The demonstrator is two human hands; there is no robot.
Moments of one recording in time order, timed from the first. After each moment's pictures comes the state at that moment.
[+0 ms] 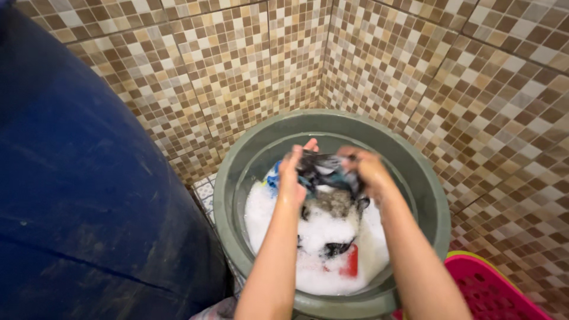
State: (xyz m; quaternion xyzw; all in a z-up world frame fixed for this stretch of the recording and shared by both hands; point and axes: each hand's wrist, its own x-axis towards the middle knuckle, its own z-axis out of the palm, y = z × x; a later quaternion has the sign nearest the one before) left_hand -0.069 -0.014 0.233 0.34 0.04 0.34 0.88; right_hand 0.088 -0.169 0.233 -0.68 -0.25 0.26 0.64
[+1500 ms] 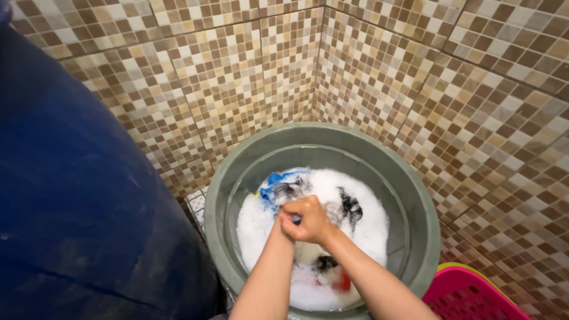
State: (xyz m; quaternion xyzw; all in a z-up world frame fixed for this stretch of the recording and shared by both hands) left_hand -0.006 0.002 0.095 0.22 0.27 0.18 0.92; right_hand -0.067 -0.142 0.265 -0.63 -0.62 -0.03 0.46
